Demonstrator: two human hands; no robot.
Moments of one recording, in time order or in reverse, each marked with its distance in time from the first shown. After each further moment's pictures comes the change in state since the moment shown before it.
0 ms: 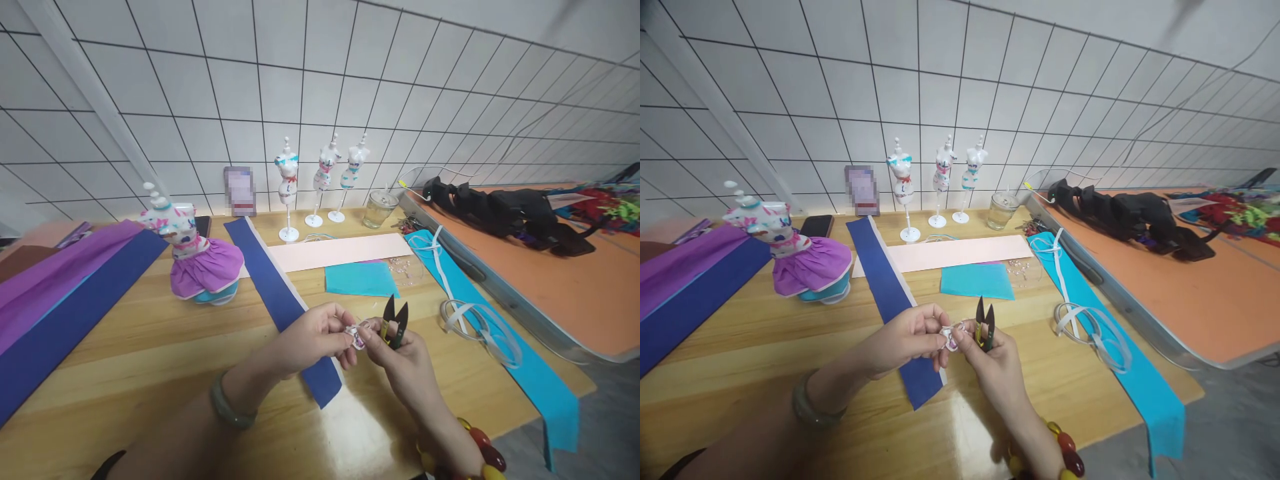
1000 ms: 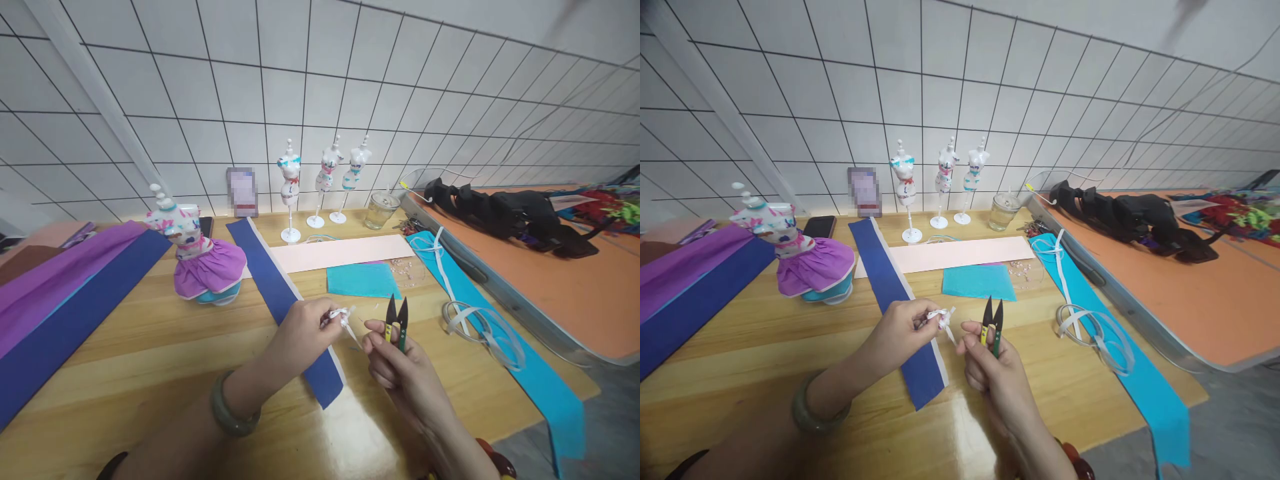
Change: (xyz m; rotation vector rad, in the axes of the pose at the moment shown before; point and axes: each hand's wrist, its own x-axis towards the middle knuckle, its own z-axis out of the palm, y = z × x) left_hand -0.001 0.001 -0.007 0.862 0.429 0.289; right_hand -0.009 0.007 0.000 0.460 0.098 0.311
